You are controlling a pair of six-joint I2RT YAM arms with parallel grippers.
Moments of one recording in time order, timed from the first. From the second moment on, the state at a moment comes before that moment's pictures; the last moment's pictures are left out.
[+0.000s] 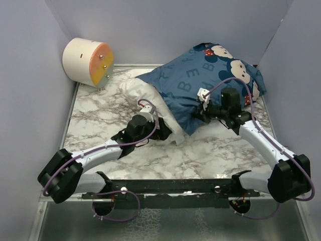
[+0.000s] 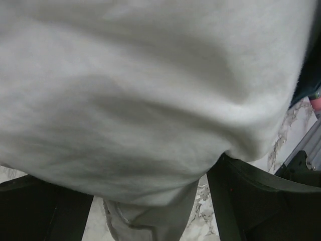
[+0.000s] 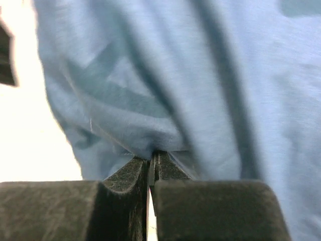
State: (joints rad) left arm -0.75 1.23 0.53 0.29 0.06 -0.61; right arm 0.33 1.24 0.86 -0.18 -0.61 -0.45
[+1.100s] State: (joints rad) left arm -0.71 1.19 0.77 0.53 0.31 -0.75; right arm 0.48 1.58 1.93 -0.61 -1.05 -0.25
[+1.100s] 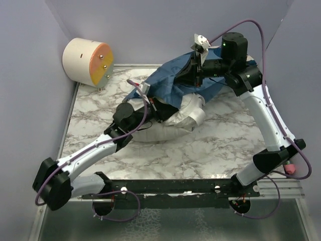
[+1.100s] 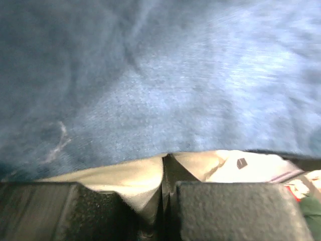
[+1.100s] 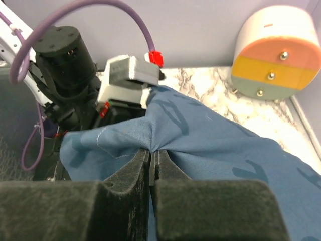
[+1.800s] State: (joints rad) left arm -0.22 1.20 0.42 0.74 0.26 -1.27; right arm 0.47 1.60 1.67 -0.57 -1.06 -0.28
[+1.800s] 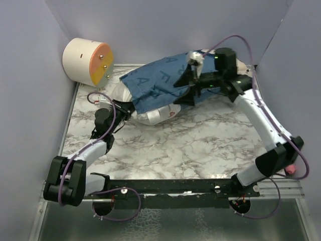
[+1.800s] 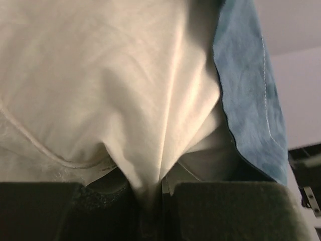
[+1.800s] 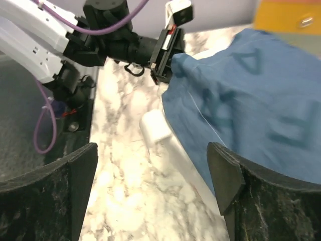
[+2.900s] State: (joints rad) left arm -0.10 1.44 0.59 0.74 0.40 -1.26; right arm 0.29 1.41 0.95 0.18 -0.36 -1.16
